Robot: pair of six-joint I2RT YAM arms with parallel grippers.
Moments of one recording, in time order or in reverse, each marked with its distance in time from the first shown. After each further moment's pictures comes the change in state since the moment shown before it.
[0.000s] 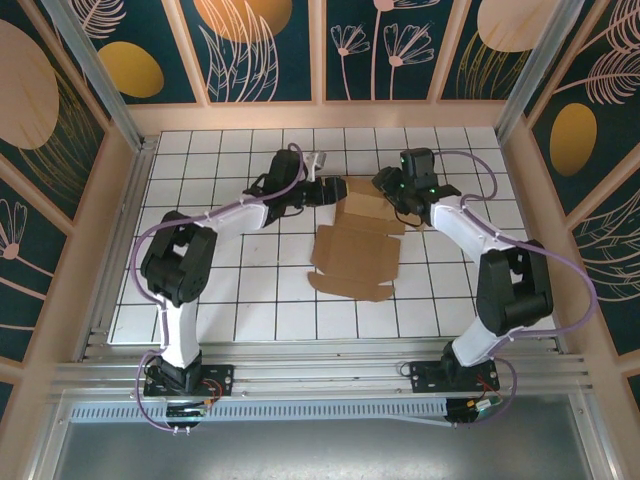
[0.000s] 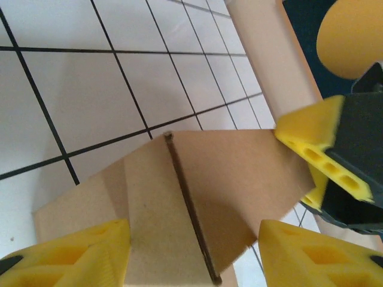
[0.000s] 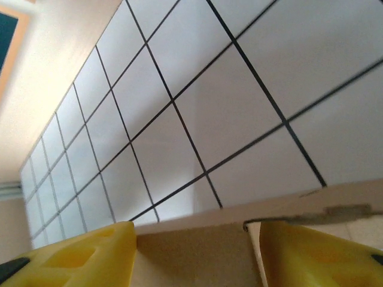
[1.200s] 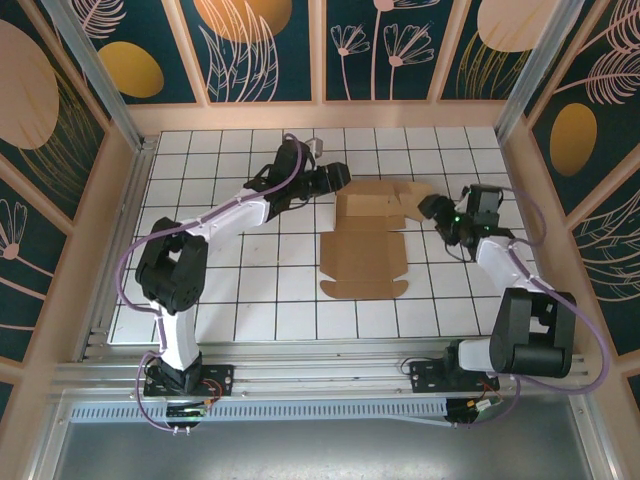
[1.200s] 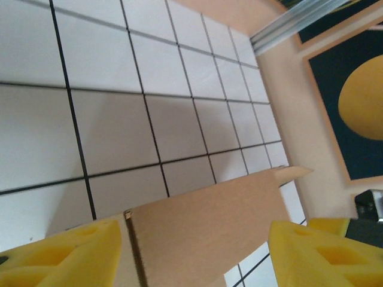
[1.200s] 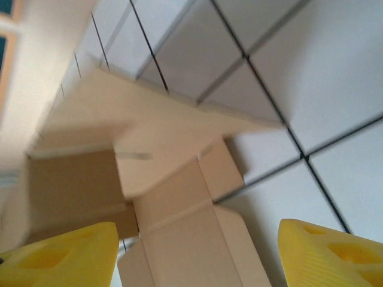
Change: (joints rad) left arm -0.037 -0.032 0.127 -0.186 -0.205 -0.093; right arm -0.378 -0.290 -0.414 0.088 -0.373 -0.201
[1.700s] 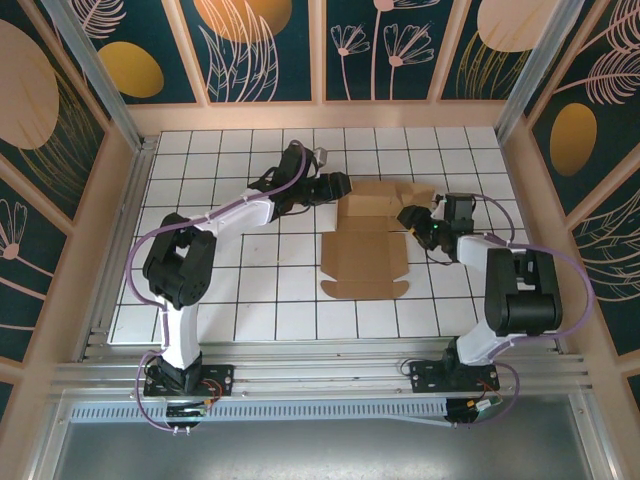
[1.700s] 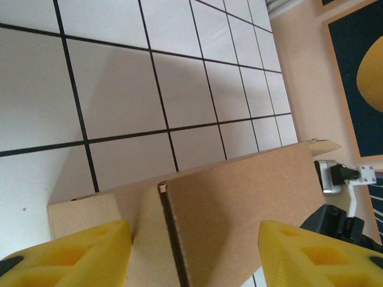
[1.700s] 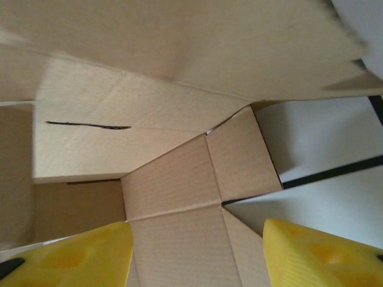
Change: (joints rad) left arm 0.000 0.051 0.010 -0.042 0.069 -0.006; right arm 0.093 0.255 -0.062 0.329 -0.054 0.008
